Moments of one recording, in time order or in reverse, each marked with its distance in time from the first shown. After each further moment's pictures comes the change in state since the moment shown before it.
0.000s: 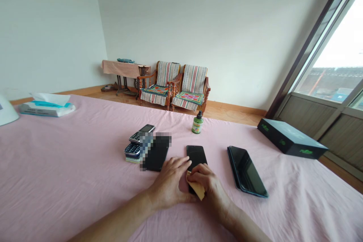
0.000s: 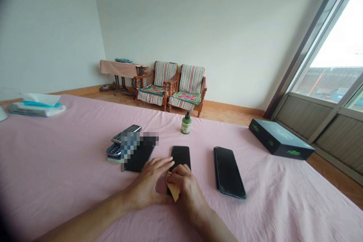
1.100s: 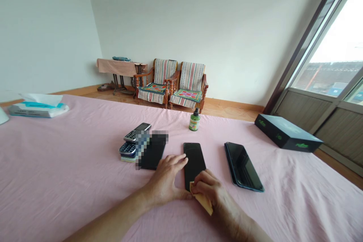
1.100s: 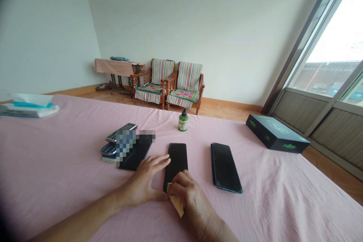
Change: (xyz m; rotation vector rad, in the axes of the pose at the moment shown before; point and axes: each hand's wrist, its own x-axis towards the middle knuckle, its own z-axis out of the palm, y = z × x) left_hand 0.004 0.004 -0.005 0.047 -0.050 -0.041; right_hand -0.027 -0.008 -0.021 -0.024 -0.132 -0.028
